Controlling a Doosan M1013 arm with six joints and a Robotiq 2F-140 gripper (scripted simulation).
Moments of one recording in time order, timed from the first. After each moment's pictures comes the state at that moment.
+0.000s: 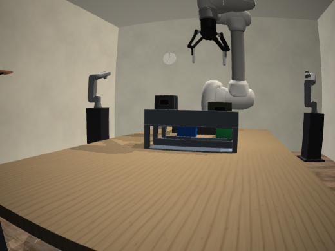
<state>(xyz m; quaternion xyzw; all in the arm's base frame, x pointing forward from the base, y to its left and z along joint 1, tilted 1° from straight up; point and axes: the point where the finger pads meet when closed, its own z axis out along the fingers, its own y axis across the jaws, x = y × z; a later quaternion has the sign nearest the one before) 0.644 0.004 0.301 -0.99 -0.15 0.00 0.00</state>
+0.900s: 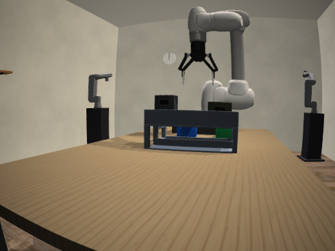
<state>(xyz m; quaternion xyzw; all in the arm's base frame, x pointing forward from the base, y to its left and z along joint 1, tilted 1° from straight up) 0.531 -0.057 0.211 -1.00 -0.01 0.00 0.00</state>
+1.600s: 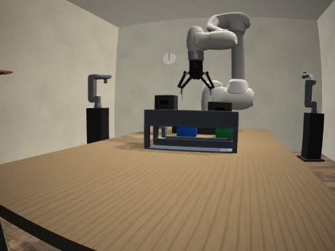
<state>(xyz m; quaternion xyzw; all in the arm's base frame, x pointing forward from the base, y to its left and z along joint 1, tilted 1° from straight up) 0.423 -0.077 0.128 -1.00 -0.02 0.00 0.01</state>
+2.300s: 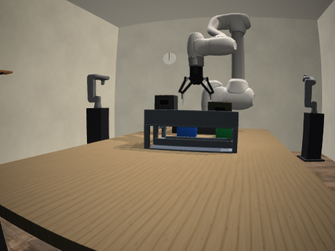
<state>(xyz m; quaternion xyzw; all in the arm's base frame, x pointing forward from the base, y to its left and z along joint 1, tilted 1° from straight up) 0.384 -0.078 0.101 -1.00 -0.02 -0.01 0.01</state>
